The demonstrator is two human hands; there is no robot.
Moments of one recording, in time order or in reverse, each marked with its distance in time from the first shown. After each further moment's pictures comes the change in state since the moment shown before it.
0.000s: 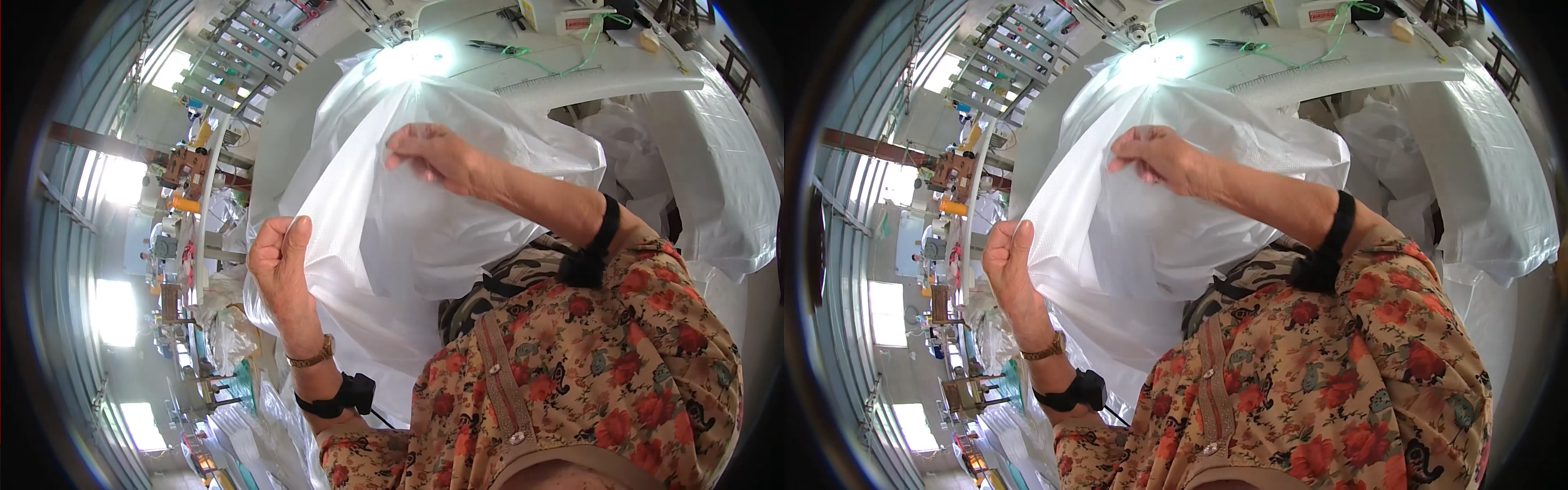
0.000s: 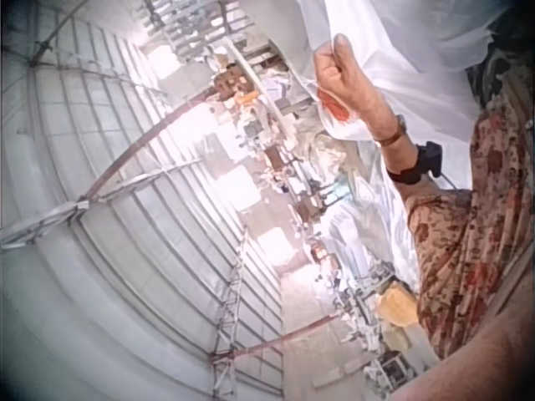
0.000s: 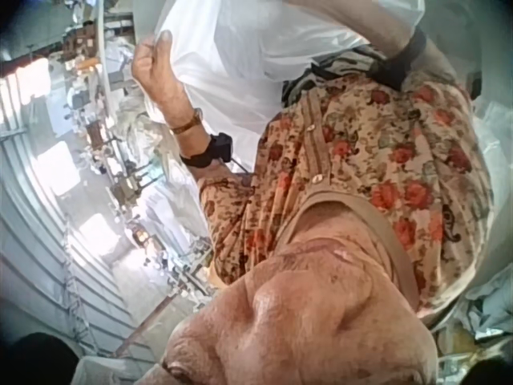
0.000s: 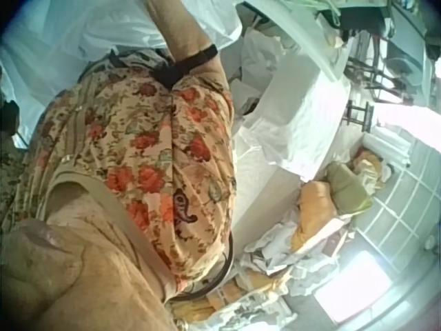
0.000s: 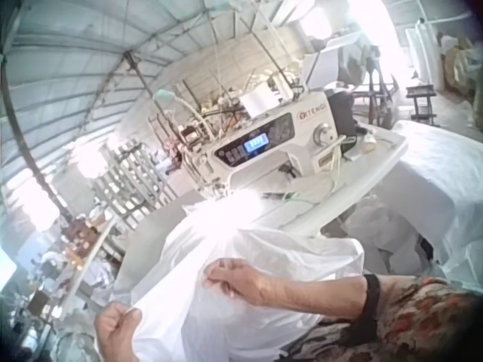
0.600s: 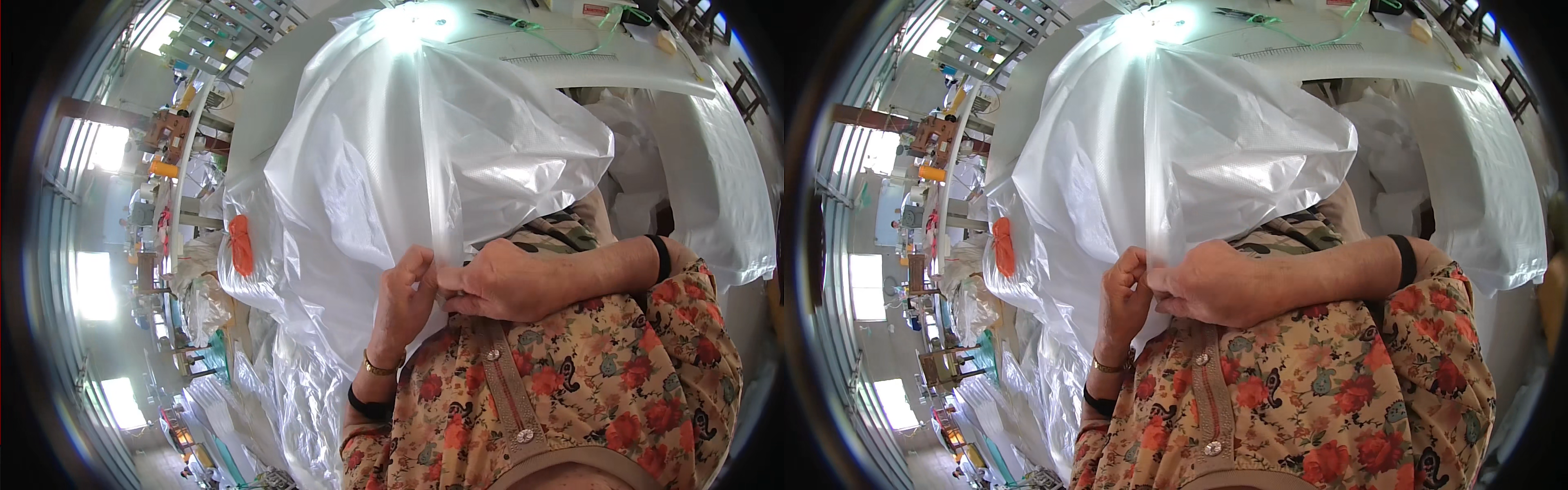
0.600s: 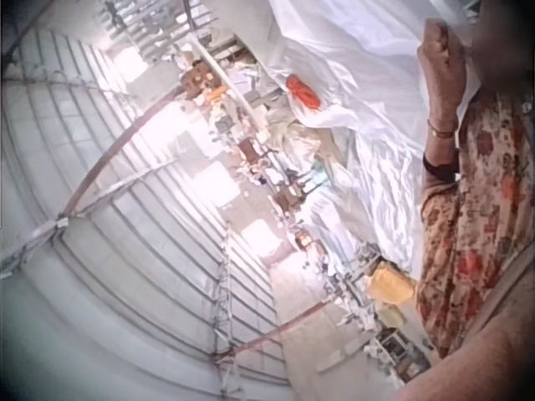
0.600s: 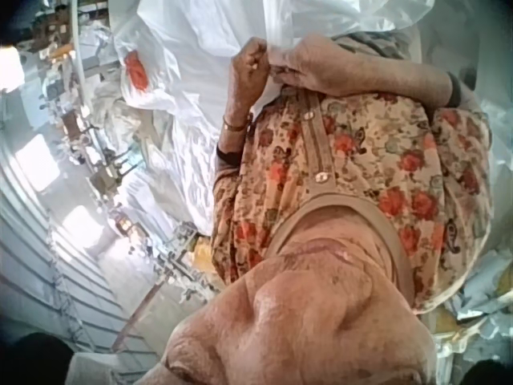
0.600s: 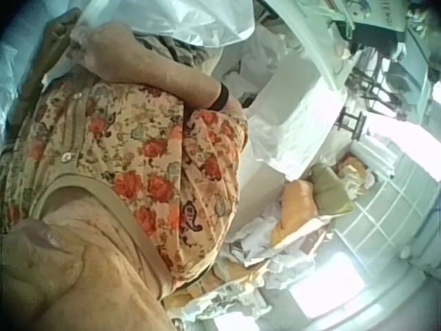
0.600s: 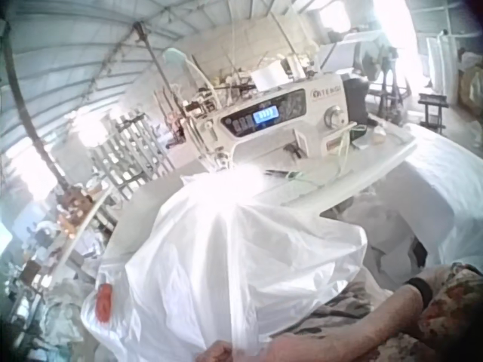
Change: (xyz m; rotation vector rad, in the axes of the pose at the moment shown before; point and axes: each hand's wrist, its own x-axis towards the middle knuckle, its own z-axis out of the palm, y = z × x) left_hand -0.118 -0.037 0.080 0.017 -0.455 -0.226; right_hand -0.155 0.014 0.031 -1.155 -0.532 -0.237
